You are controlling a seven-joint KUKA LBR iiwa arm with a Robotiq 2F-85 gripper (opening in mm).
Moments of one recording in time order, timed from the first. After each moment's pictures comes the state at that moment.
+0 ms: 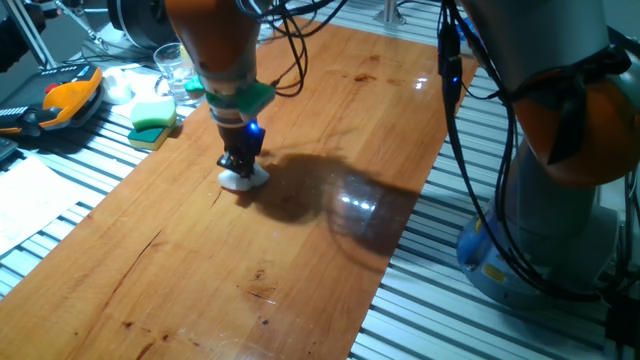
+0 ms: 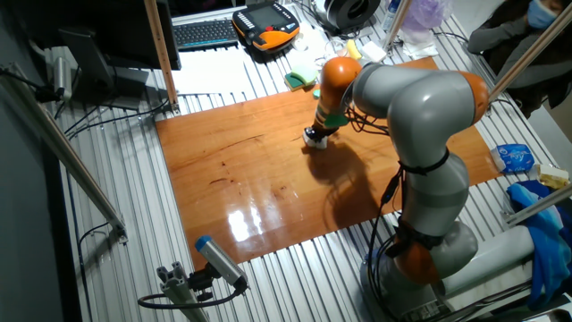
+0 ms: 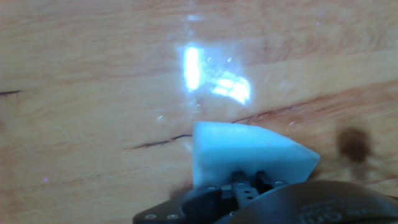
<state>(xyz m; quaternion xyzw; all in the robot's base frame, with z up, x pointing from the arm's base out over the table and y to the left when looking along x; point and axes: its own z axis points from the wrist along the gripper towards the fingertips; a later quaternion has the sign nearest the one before) 0.551 0.049 0.043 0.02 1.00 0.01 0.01</state>
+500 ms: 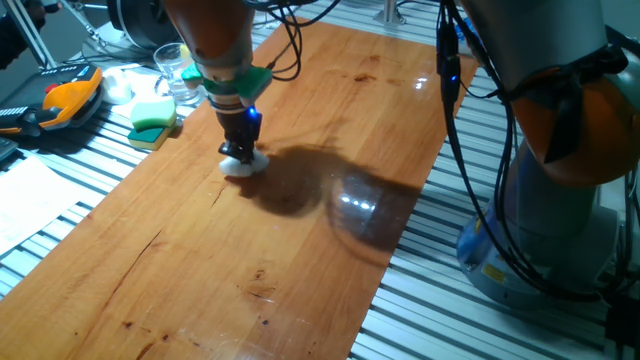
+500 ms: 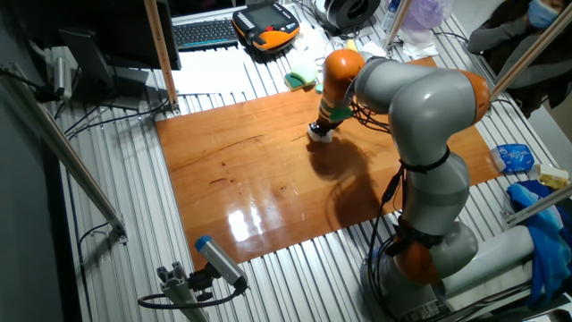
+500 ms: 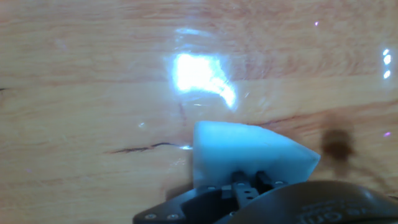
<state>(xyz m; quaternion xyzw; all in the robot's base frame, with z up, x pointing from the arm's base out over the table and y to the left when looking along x) 0.562 0.027 0.053 -0.02 1.00 -0.01 0.01</state>
